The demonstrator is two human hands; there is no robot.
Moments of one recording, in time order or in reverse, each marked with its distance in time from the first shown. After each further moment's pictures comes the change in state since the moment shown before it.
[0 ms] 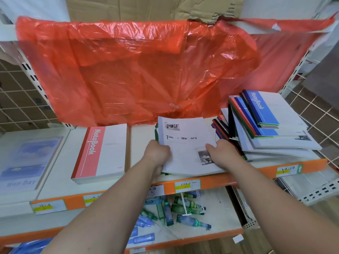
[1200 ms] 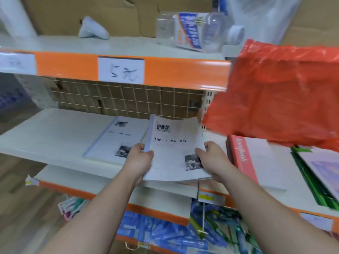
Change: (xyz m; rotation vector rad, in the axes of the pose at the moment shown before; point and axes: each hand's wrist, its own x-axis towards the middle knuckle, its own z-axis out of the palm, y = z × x) left_hand -0.050 -0.082 -0.483 -0.043 0.400 0.090; right_hand -0.166 -0.354 0.281 0.356 -0.278 -0.365
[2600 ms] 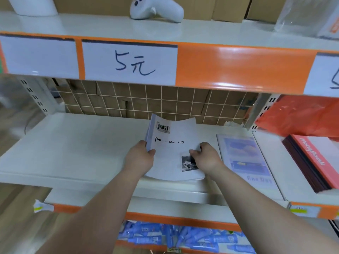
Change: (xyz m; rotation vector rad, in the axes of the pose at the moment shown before) left_hand 0.211 -0.071 -0.198 0.587 -0.074 0.233; right_hand 0.076 -0.085 0.248 -0.273 0.086 0.134
